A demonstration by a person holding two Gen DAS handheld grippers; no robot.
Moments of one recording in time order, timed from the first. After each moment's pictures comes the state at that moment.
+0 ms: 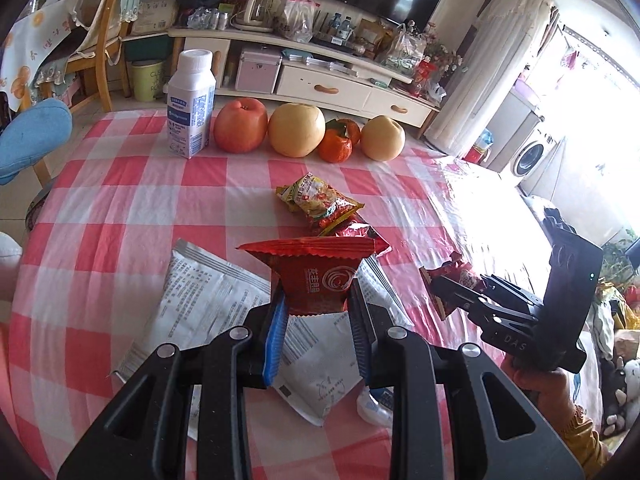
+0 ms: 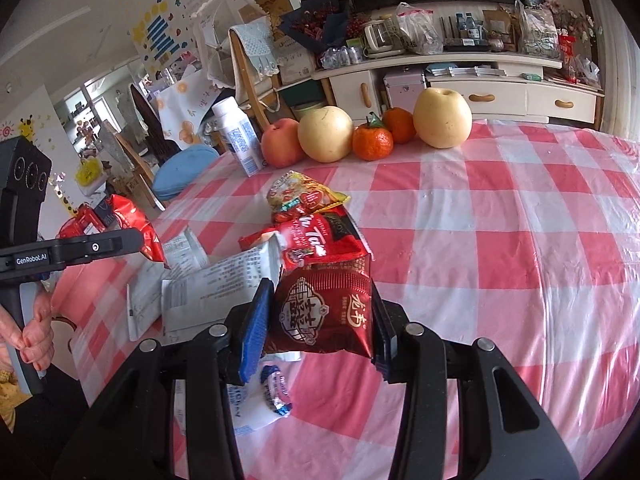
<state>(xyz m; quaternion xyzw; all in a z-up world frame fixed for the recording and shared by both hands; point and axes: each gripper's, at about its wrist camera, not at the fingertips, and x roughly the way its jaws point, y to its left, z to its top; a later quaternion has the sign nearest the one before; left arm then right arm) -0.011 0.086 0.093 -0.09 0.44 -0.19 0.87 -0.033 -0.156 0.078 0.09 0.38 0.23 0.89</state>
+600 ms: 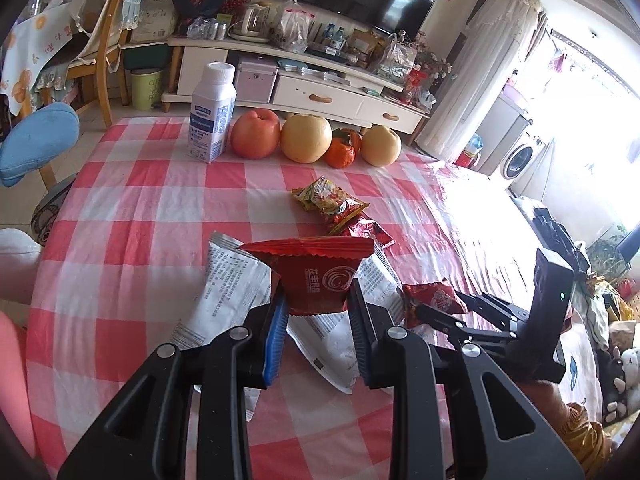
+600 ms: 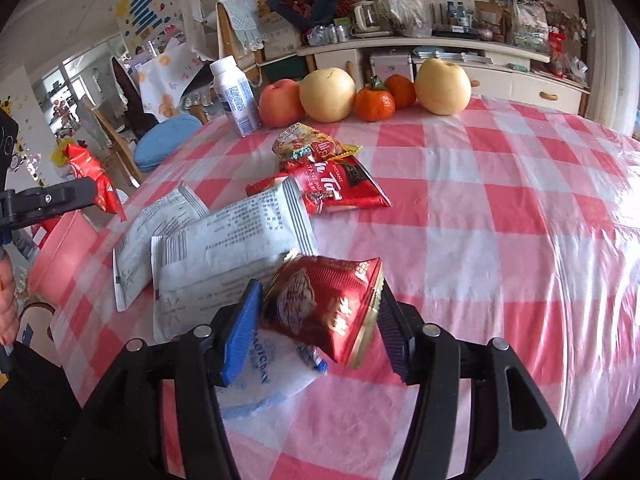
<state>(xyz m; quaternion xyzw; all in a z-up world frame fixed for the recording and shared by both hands) -0.032 0.126 0.102 -0.09 0.42 -0.20 0.88 -0.066 -0.120 0.064 0.05 0.42 0.18 0.89</state>
